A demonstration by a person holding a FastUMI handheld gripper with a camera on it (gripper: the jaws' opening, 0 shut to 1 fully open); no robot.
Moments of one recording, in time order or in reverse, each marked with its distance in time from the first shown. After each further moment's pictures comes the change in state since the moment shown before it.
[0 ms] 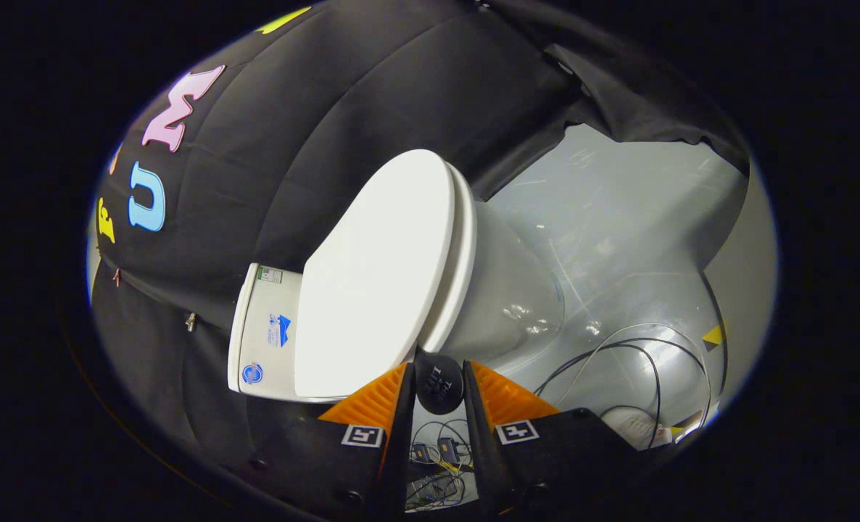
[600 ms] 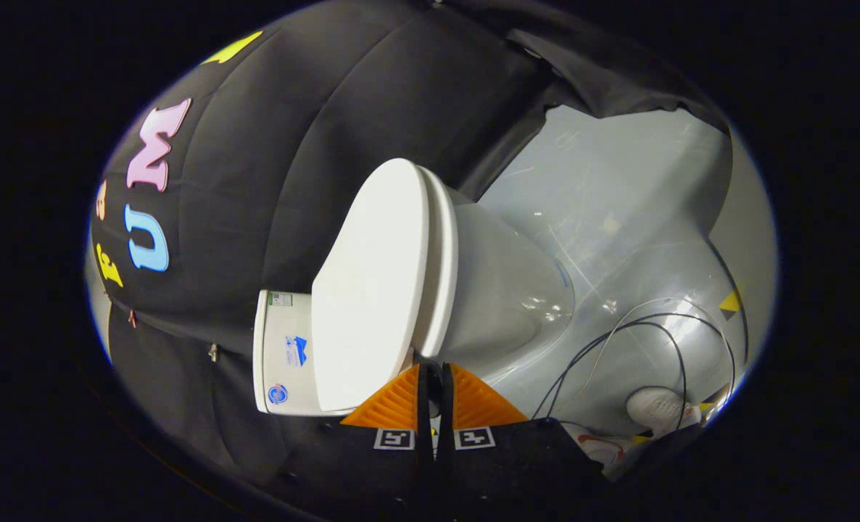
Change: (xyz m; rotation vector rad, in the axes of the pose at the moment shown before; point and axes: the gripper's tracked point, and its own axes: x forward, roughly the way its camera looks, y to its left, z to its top) arm -0.004 -0.002 0.002 0.123 0.020 0.044
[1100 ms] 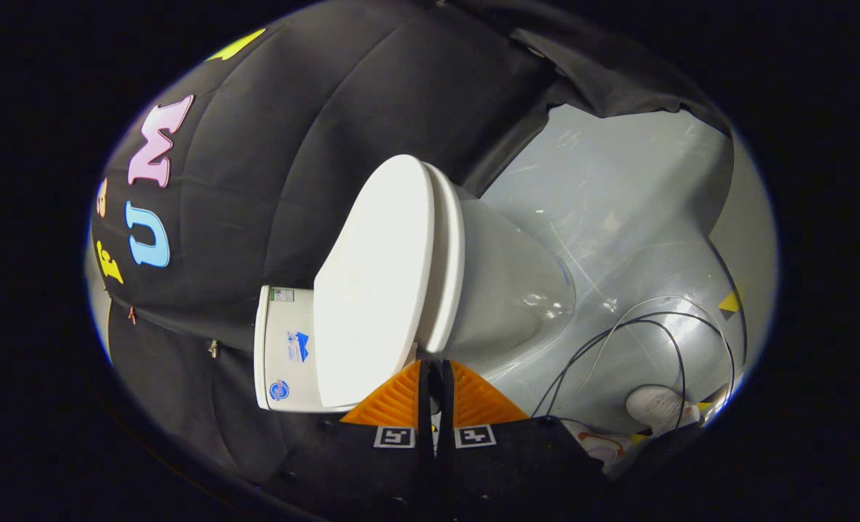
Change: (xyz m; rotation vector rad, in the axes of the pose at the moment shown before) arm -0.012 0.007 0.011 0.000 -0.018 -0.008
